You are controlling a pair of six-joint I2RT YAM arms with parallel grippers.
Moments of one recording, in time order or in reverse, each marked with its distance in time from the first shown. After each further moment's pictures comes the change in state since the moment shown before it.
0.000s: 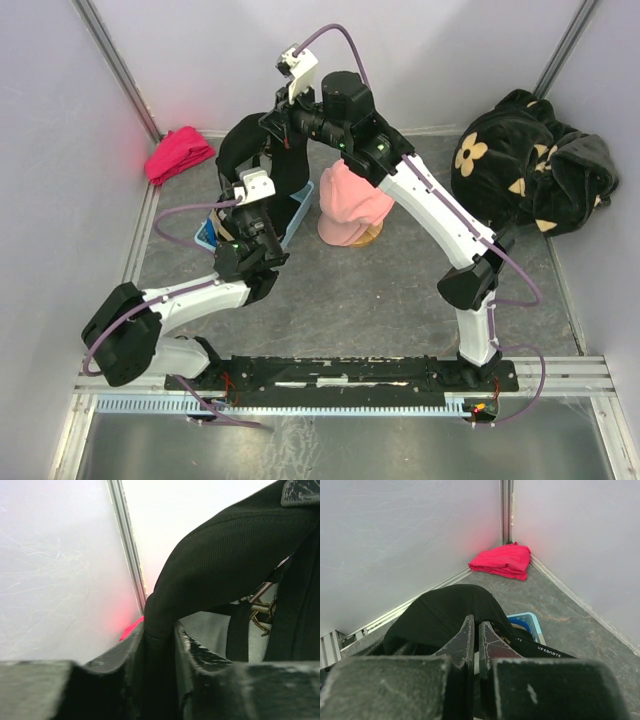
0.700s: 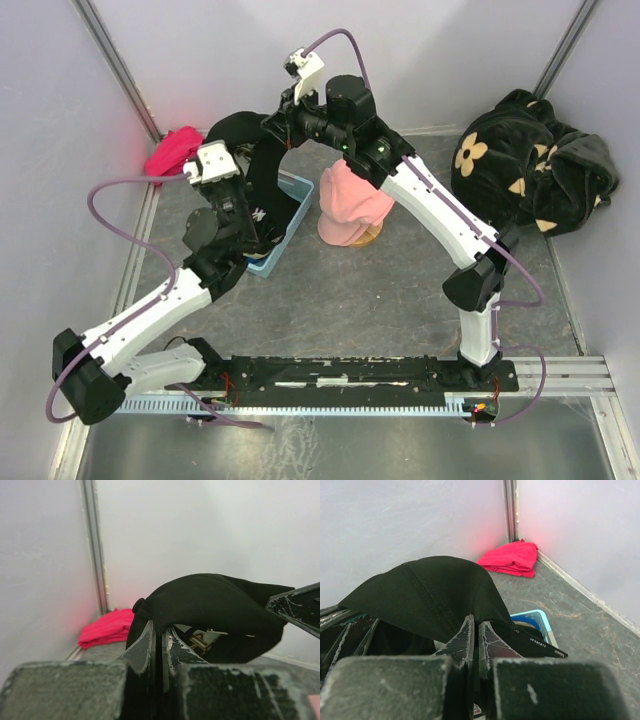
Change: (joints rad) left arm 0.082 -0.265 0.177 -0.717 0.083 -0.529; right arm -0.012 -0.034 -0.102 0.066 -0.021 0.054
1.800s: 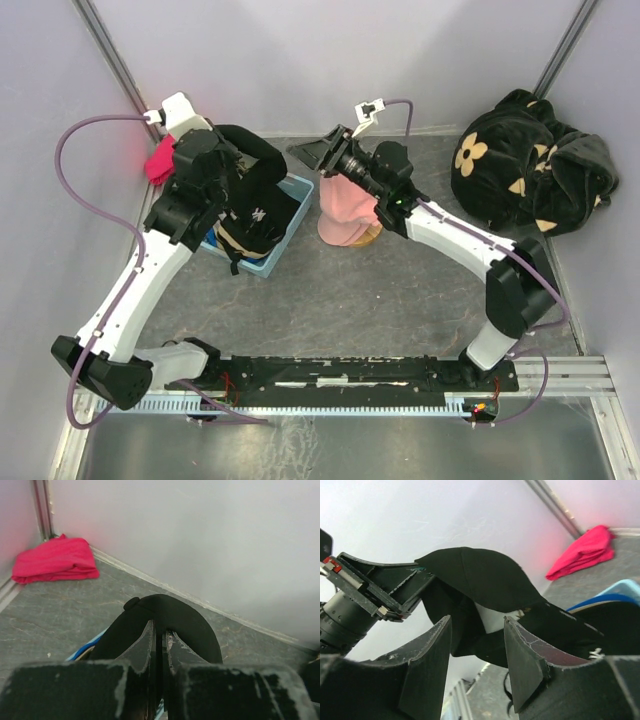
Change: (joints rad) left arm 0.304 0.136 0.494 -1.086 0.340 -0.888; right arm -0.115 -0.312 -0.934 0.889 -0.056 0.735
